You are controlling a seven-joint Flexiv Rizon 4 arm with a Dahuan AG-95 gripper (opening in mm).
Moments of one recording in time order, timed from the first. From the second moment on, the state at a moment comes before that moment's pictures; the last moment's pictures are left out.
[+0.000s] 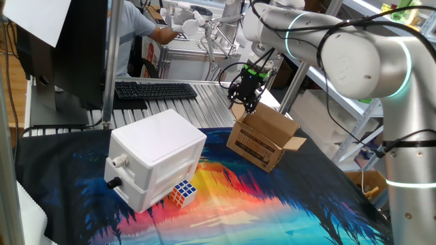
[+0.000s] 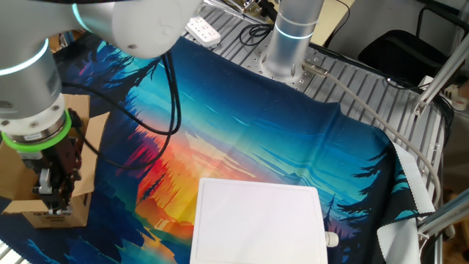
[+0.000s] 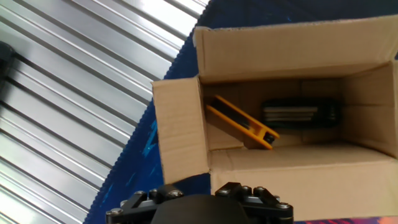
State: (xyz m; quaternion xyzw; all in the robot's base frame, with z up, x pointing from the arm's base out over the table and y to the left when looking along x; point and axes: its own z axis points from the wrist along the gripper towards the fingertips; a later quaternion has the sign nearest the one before) arm 0.793 -0.130 0.174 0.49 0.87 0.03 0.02
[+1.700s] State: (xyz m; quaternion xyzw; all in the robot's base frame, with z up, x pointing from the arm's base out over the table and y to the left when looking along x) arm 0.792 -0.118 0.171 0.49 0.87 0.03 0.02
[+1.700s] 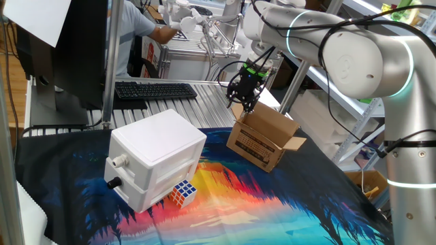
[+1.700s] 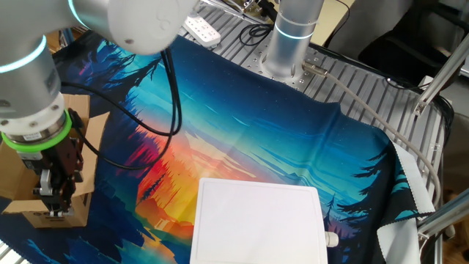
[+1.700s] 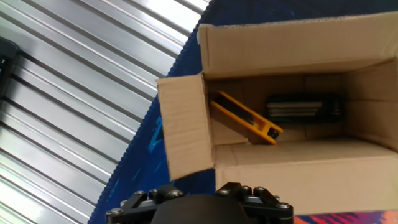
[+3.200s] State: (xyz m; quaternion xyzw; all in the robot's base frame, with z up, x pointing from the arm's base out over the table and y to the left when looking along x) arm 0.789 -0.127 0.175 0.50 0.86 0.03 0.02
